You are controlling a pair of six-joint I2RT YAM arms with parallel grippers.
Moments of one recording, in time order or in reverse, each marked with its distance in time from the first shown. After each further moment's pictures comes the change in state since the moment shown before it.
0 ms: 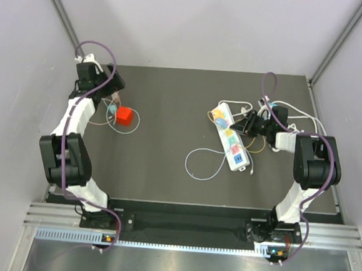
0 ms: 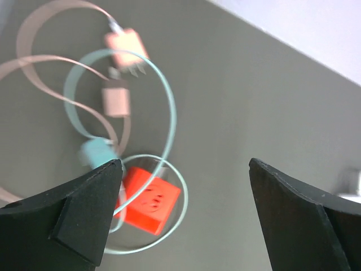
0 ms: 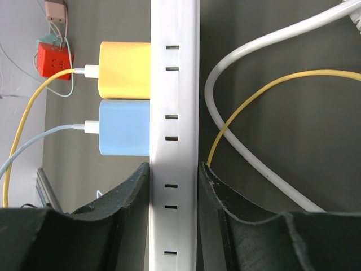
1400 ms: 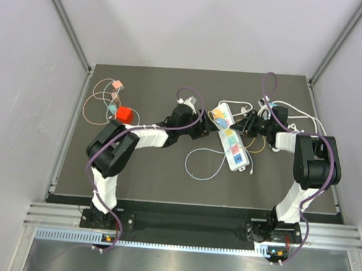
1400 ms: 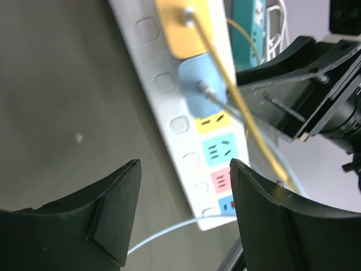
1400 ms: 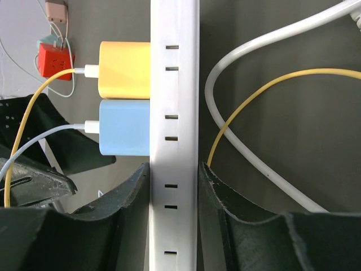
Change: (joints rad) left arm -0.798 0.246 -0.236 0.530 0.083 -0.579; right arm -0.001 0.000 0.000 0.000 -0.002 0.009
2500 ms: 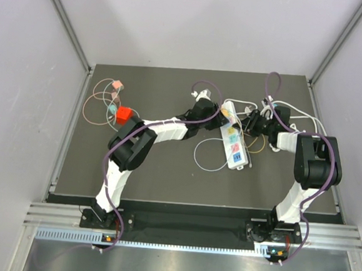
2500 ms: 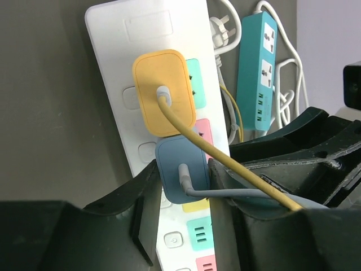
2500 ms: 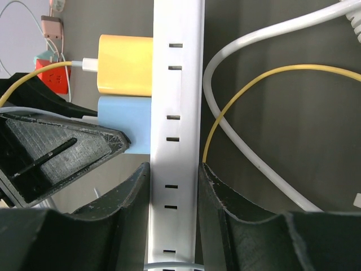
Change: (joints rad) left arm -0.091 0.245 0.377 -0.124 -0.240 -0.001; right arm -0.014 0.000 0.000 0.008 0.028 0.021
